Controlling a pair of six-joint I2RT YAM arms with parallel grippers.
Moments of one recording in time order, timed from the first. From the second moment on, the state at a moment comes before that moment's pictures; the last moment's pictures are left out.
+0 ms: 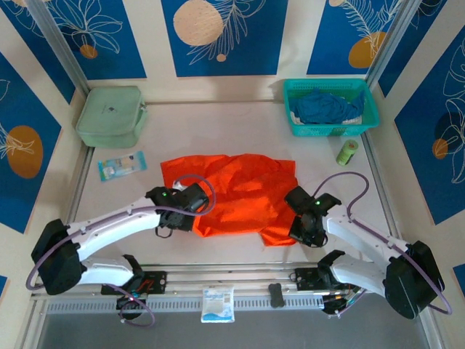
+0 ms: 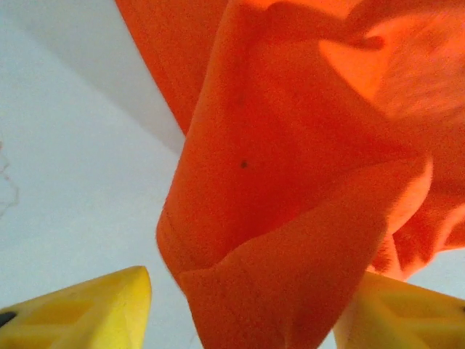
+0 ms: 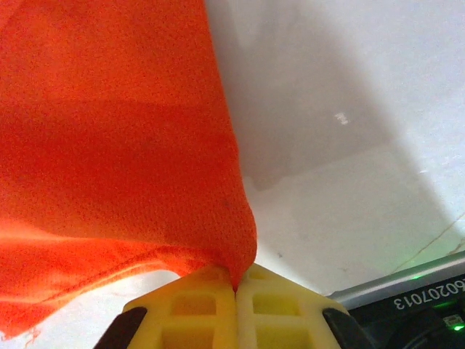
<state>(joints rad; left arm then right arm) -0.91 1.28 0.90 -1.09 -0.36 -0.70 0.56 1.05 0.59 -1.11 0.03 1.02</state>
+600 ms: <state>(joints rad) -0.82 1.38 1.27 -1.44 -0.59 -0.71 0.44 0.99 0.56 -1.09 0.03 1.00</state>
